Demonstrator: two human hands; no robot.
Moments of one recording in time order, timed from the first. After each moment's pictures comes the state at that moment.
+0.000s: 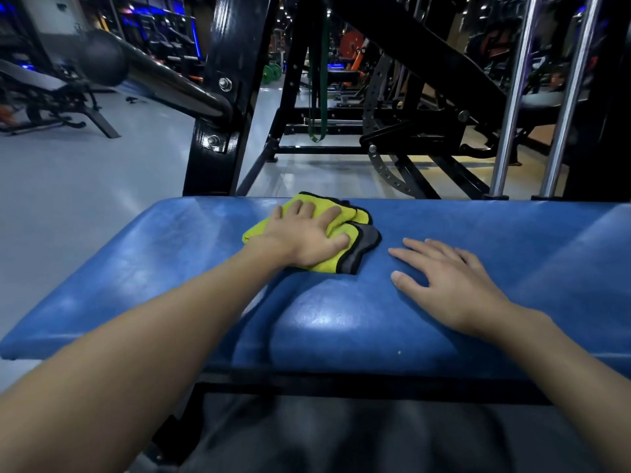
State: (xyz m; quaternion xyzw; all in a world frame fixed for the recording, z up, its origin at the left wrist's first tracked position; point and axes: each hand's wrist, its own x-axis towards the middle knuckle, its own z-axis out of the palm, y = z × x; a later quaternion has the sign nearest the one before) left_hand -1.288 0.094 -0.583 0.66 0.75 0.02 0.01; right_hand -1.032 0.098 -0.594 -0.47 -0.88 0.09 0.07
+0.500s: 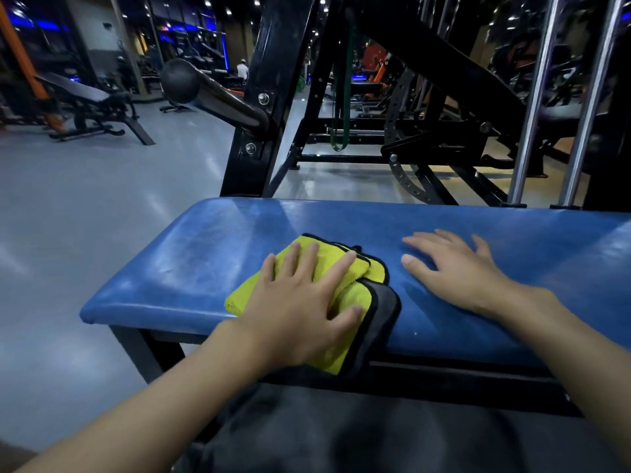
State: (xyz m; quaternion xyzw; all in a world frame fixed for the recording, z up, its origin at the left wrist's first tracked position) left_hand -1.246 -0.072 -0.586 0.66 0.75 0.03 -0.04; right_hand -1.046 0.087 -0.574 -0.46 -0.88 0.07 0.09
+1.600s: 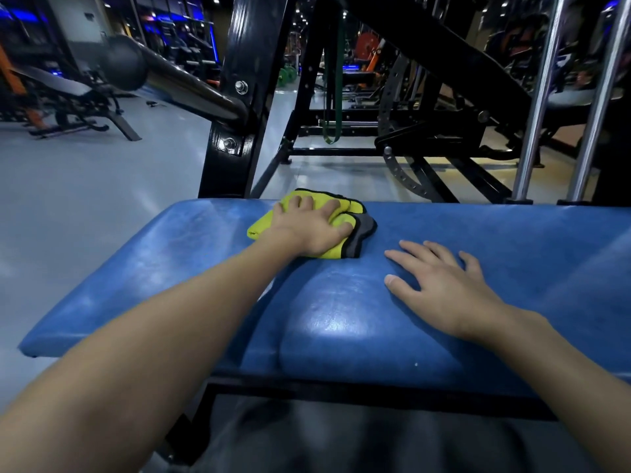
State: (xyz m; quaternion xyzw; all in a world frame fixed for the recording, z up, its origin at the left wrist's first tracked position) left_hand -1.303 0.112 -0.579 0.60 0.80 0.05 0.01; right_hand -1.061 0.097 -0.592 -0.46 -0.88 0.09 0.04
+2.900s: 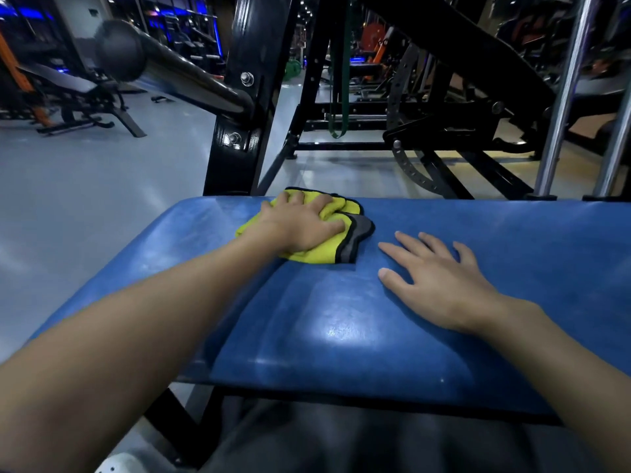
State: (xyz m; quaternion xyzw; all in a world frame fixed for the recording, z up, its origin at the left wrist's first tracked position) left_hand -1.335 0.109 -0.575 0.59 0.81 0.03 0.02; right_hand -1.091 0.109 -0.596 -0.45 -0.89 0.07 0.02
